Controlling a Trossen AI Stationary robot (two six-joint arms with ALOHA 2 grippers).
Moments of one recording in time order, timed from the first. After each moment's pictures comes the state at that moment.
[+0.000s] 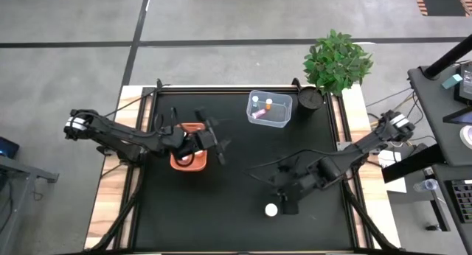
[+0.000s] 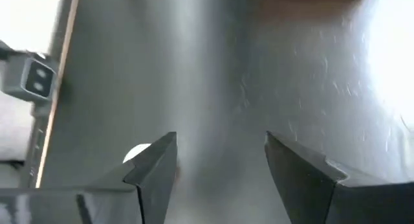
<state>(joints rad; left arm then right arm) -0.19 1.31 0.88 0.64 -0.56 0.56 0.52 1.48 1.21 -0.66 0.27 0.41</state>
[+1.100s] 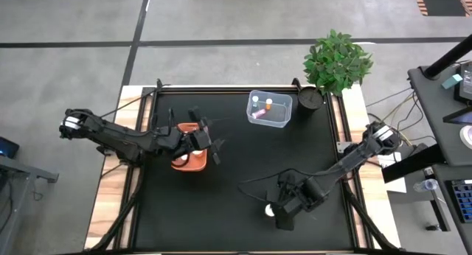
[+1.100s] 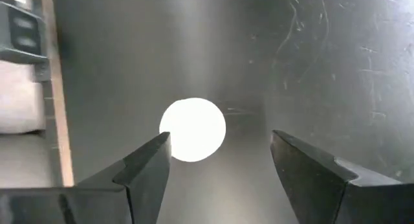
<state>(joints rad) -0.20 1.23 0.86 0.52 -0.63 0.57 0.58 1.72 1.37 -0.84 0.15 0.70</state>
